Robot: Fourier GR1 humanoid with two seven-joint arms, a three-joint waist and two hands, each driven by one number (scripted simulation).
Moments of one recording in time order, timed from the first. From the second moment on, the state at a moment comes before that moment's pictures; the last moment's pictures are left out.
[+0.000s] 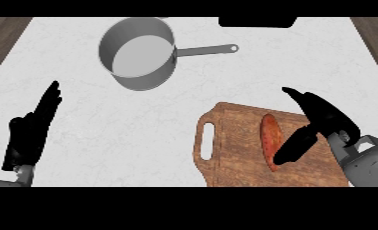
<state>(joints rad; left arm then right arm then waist) -0.01 0.54 -0.17 -1.47 0.18 0.28 0.06 -0.39 -0.68 0.51 -1.70 -0.06 0.10 1.14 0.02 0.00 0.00</state>
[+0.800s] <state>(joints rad) 0.02 0.53 -0.11 -1.51 0.15 0.25 0.10 -0.41 -0.55 0.58 -1.51 0.03 0.13 1.12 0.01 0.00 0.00</state>
